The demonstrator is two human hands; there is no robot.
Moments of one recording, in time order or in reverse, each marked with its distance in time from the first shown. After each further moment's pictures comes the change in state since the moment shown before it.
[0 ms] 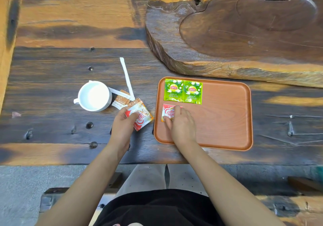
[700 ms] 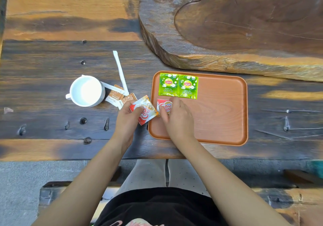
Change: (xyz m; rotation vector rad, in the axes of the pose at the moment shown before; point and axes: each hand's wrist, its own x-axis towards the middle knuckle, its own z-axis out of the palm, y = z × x) left_hand -0.003 -0.001 0.030 0.014 -0.029 0.023; right_hand -0.001 -0.006 -0.033 0.244 0.026 0.043
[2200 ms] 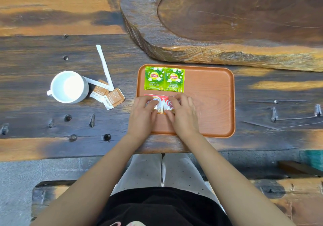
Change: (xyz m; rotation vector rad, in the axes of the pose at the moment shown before) left_hand 0.018 -0.061 0.045 1.108 -0.052 0.848; right_hand -0.003 0.065 -0.012 -0.137 -0.106 -0.088
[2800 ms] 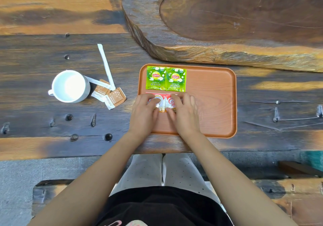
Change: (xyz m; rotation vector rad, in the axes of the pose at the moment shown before) left_hand 0.006 0.004 -0.007 -0.032 -0.028 -0.007; right_hand 0.002 -0.002 0.001 0.011 0.043 0.029
